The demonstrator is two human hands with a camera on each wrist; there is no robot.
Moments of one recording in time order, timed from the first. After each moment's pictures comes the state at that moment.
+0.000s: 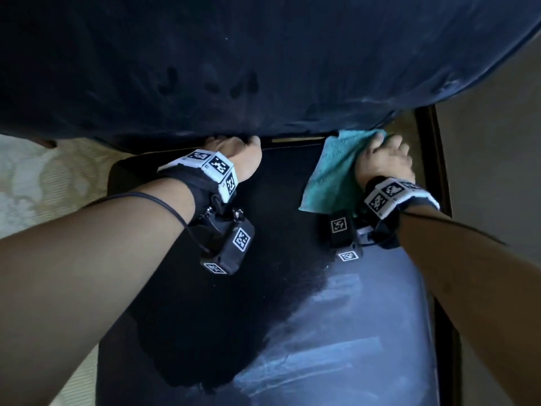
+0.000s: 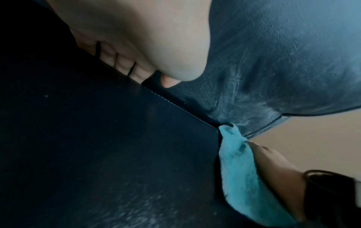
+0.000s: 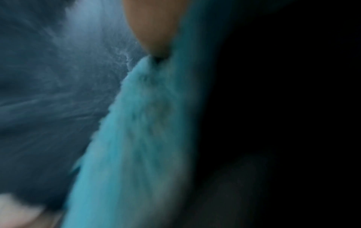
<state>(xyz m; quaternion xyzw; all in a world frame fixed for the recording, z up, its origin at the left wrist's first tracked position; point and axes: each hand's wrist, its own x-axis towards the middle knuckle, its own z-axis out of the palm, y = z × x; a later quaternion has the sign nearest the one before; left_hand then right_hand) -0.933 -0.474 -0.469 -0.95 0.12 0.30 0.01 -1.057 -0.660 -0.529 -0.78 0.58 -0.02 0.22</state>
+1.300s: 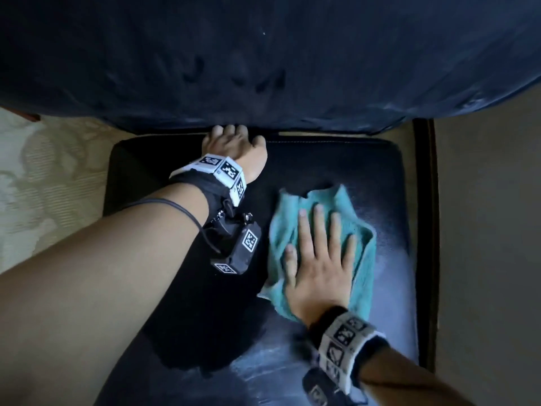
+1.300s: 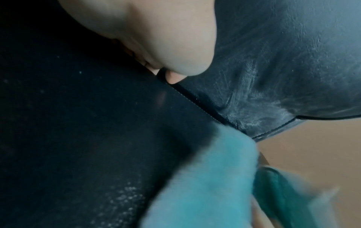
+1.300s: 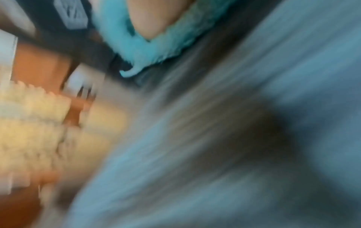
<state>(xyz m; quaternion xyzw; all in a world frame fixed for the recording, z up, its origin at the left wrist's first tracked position) -0.938 -0.456 -0.488 -0.96 0.18 0.23 -0.05 -1.179 -0.480 -0.509 -0.94 0.31 0.09 0.10</state>
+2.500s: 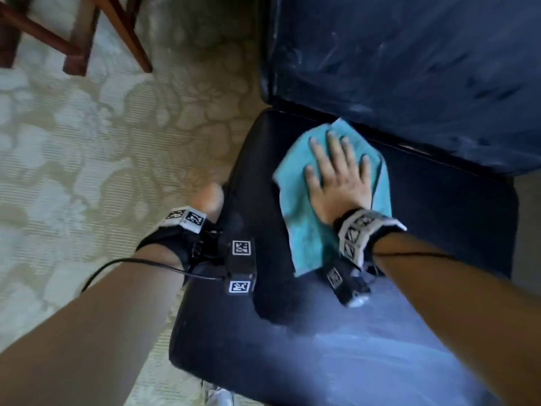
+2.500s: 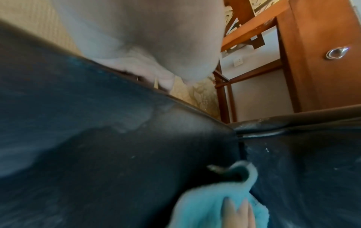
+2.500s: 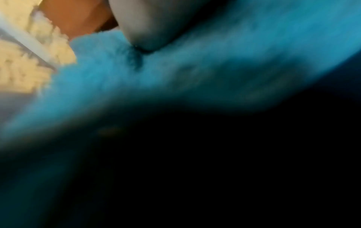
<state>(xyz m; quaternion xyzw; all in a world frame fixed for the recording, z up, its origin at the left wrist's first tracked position) -0.975 -0.204 -0.481 -0.75 -0.32 0.32 -0.48 -1.013 -0.411 -0.503 -0.98 0.10 0.15 0.10</state>
